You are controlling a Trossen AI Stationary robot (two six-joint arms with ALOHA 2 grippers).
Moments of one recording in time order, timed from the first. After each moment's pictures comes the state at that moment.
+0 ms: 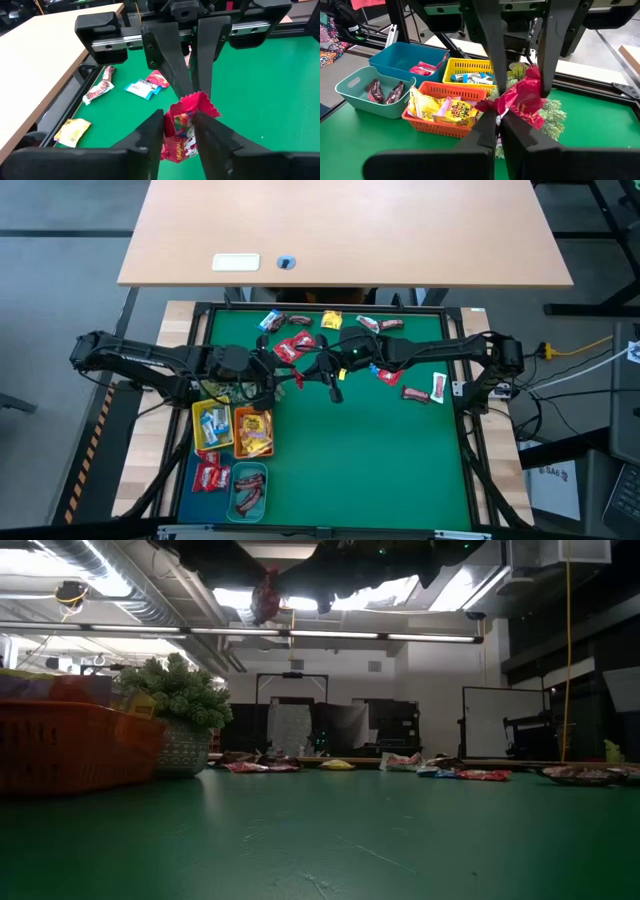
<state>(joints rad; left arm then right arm) -0.06 1.08 0.83 -0.17 -0.28 0.04 -0.11 1.71 1.25 0.12 -0.35 -0.22</state>
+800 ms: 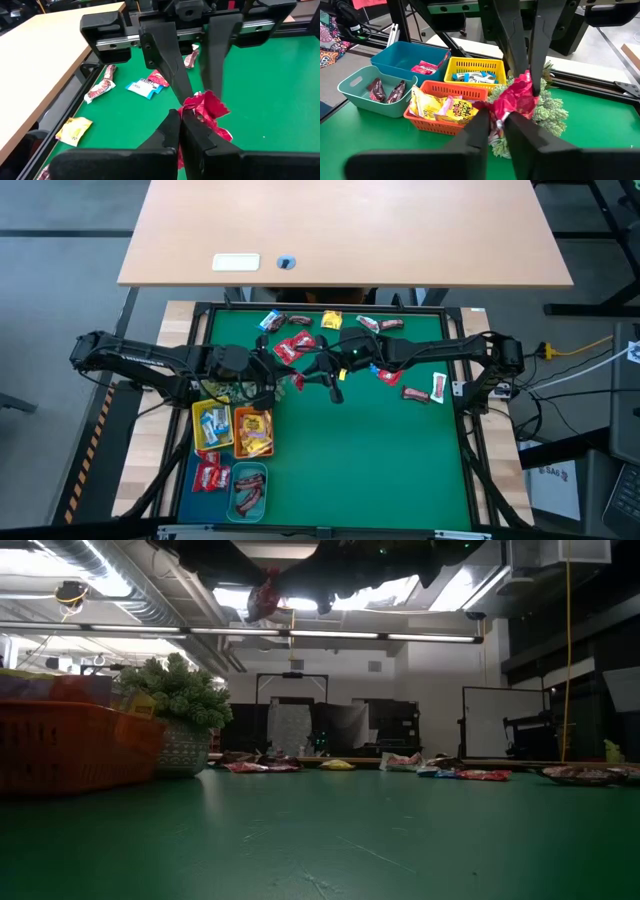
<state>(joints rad) -0.06 1.08 0.83 -0.17 -0.28 0.04 -0.11 1.71 1.25 0.12 -0.35 -0.21</state>
